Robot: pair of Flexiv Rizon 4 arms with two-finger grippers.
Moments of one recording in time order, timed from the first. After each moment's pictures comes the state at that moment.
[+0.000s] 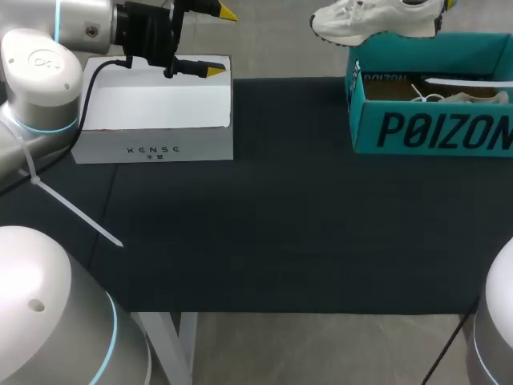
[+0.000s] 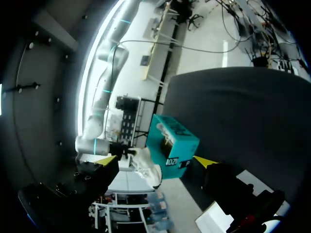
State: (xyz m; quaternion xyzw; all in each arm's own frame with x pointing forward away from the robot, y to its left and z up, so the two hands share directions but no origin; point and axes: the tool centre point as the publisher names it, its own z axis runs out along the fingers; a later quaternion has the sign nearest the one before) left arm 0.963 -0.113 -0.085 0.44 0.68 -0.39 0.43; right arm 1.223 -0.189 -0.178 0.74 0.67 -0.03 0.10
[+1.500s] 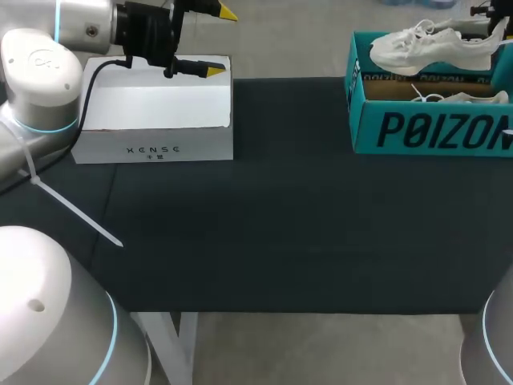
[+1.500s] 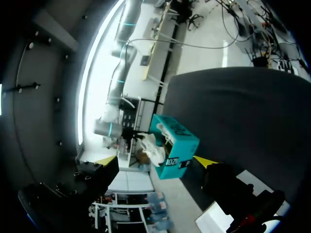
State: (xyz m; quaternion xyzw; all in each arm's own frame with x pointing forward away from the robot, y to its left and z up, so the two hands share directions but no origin) left arm 0.963 -0.113 -0.085 0.44 0.68 -0.39 0.43; right arm 1.181 -0.323 -0.241 0.76 0.64 -0.01 0.13
